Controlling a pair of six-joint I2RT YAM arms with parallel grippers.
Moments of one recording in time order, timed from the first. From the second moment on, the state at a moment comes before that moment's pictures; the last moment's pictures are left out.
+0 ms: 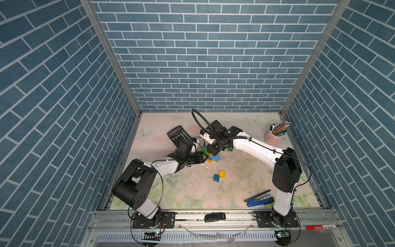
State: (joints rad) left arm -0.52 1.58 0.70 0.16 0.39 -0.61; right arm 0.86 1.90 1.65 -0.89 -0.07 -0.05
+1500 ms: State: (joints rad) left arm -0.52 1.35 0.63 -0.02 0.33 -0.56; right arm 0.82 1.29 0.37 0.32 -0.34 -0.06
